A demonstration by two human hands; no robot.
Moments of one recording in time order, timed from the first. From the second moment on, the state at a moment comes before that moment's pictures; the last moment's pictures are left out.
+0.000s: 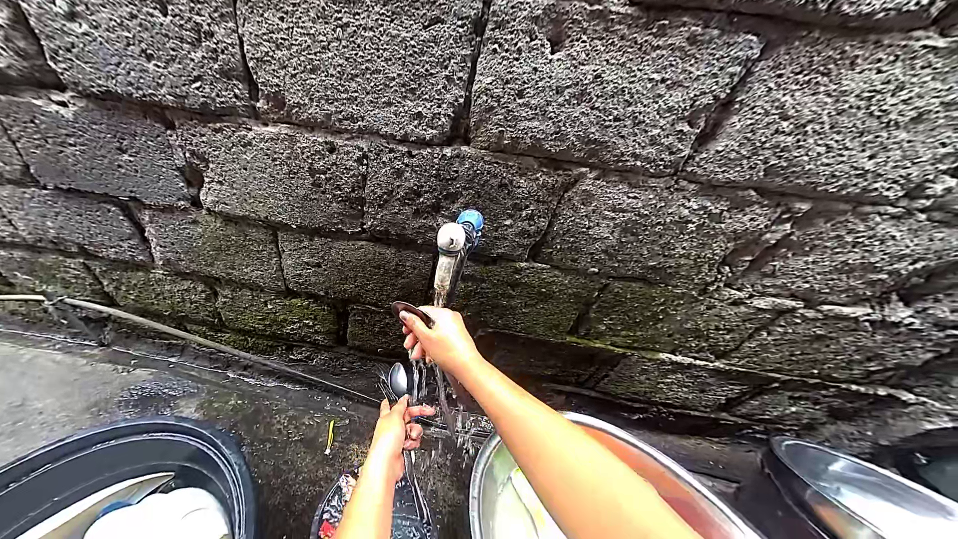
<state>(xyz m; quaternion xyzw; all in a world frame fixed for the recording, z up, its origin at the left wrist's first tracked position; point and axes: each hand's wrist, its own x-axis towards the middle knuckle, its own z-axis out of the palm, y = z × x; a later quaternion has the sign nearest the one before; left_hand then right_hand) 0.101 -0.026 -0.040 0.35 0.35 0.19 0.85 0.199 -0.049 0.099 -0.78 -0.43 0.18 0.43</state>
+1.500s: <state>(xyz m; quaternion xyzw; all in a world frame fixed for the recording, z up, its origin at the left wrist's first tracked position) 0.114 -0.043 -0.041 0.71 0.39 0.18 0.56 0.207 -0.059 0.047 -0.82 -0.44 0.22 0.30</state>
